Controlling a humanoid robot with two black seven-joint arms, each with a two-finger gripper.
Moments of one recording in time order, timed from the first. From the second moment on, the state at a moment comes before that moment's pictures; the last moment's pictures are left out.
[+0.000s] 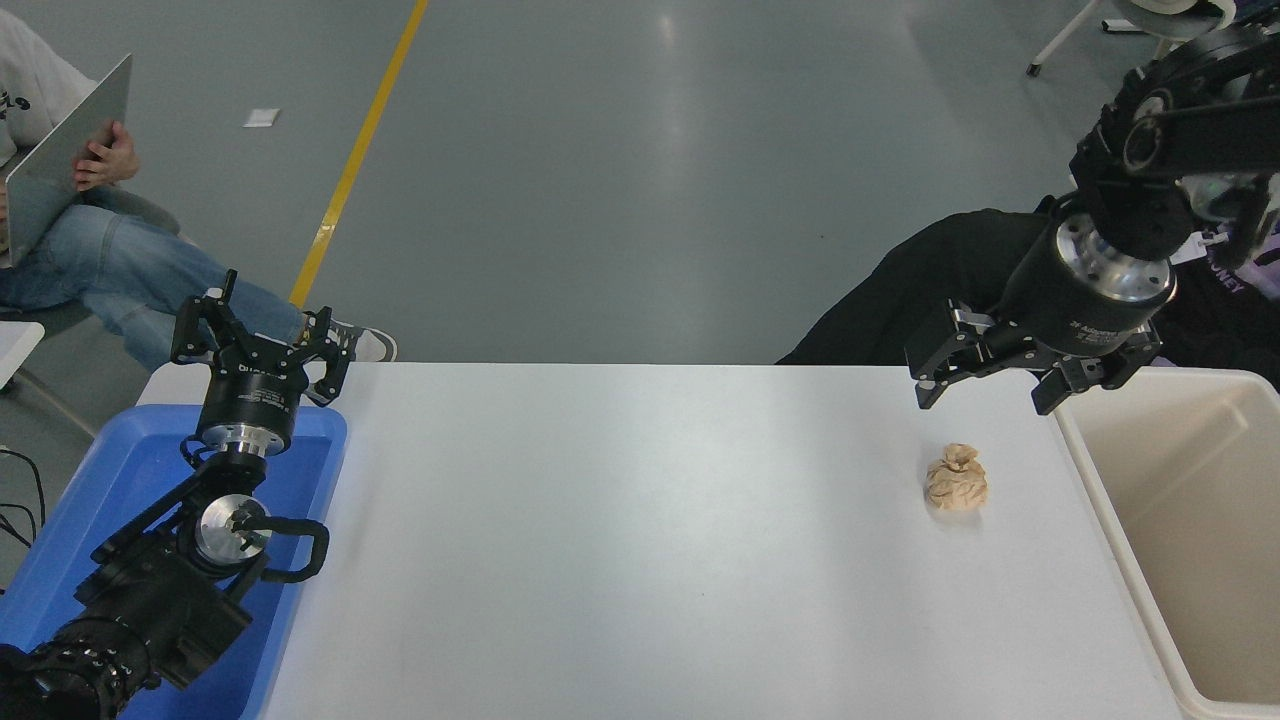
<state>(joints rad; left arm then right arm) -0.62 0.21 -0.90 -0.40 -0.07 -0.54 -0.54 2.14 -0.30 -1.28 1.34 -0.07 0.75 -0.06</state>
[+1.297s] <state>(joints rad) -0.62 0.21 -0.90 -0.40 -0.07 -0.54 -0.54 1.18 -0.24 -1.02 0.61 -0.24 0.18 -0.07</state>
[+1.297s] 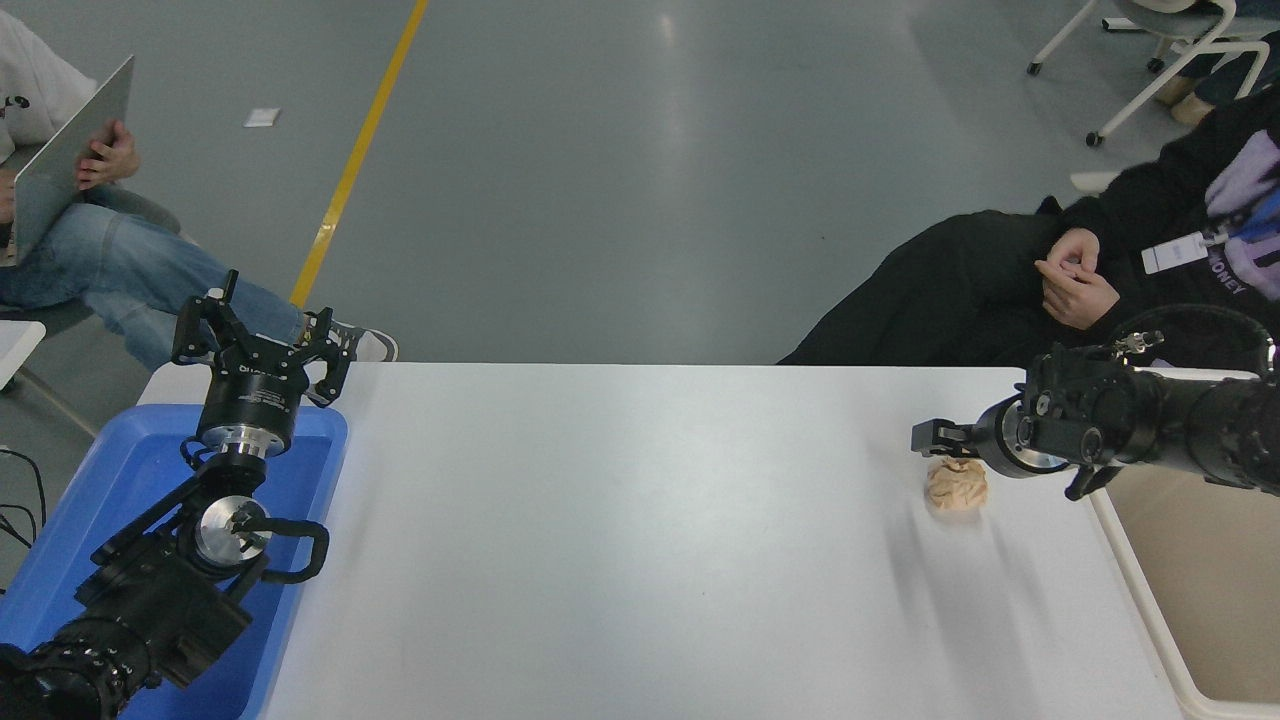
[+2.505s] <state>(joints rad) -0.62 0.21 -0.90 -0.40 -0.07 -0.54 -0.54 1.00 -0.18 -0.92 0.47 -0.26 0.04 -0.07</state>
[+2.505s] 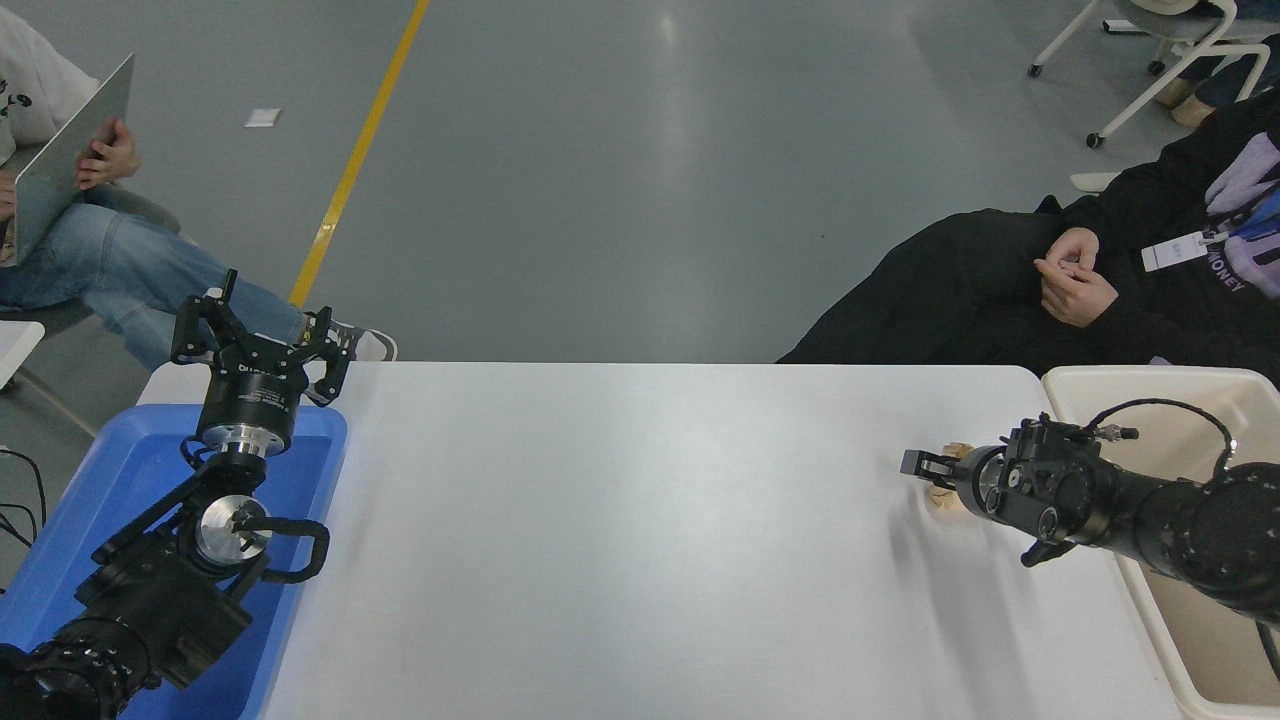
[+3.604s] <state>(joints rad) -0.62 0.21 -0.90 -0.40 -0.07 -0.54 -0.54 1.70 -0.45 -1.15 1.23 -0.23 0.42 -0.08</state>
